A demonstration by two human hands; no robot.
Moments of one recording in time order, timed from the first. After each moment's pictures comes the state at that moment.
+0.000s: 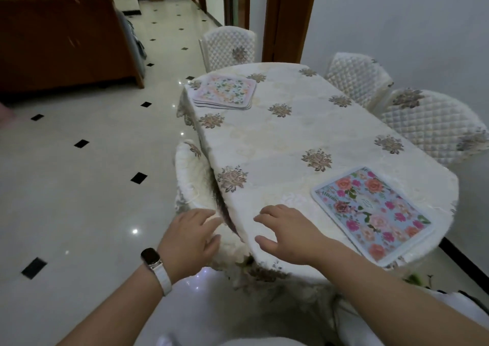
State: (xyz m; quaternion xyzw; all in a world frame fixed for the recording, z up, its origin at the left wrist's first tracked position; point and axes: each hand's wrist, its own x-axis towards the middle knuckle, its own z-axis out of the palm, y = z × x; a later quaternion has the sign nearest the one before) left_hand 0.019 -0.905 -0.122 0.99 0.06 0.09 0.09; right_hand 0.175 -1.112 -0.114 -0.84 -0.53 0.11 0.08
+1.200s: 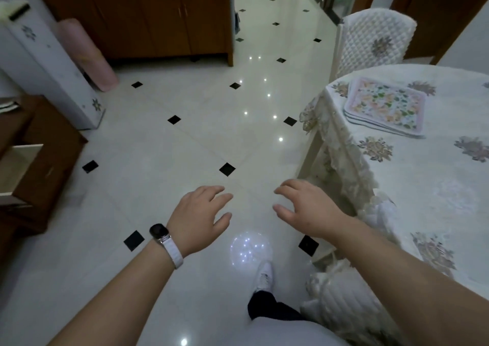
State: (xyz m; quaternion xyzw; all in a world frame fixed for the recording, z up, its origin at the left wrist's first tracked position) left_hand -0.094 -0.407 -0.129 0.97 0.22 0.08 0.11; right_hand 0.126 -0.567 -0.128 -0.81 -0.57 0.14 0.10
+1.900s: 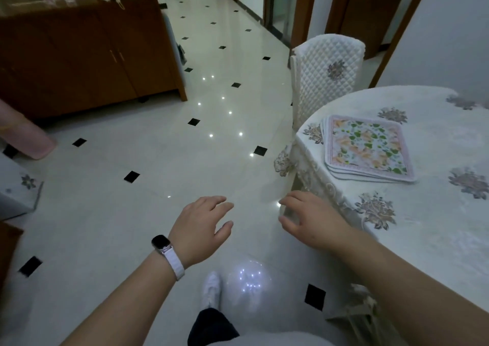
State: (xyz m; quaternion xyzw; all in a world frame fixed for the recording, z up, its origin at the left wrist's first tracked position) left_hand 0.174 -0.196 -0.114 0.98 0.09 0.10 0.13; right_hand 0.343 -0.415 -0.111 -0.88 -0.45 0.11 0.12
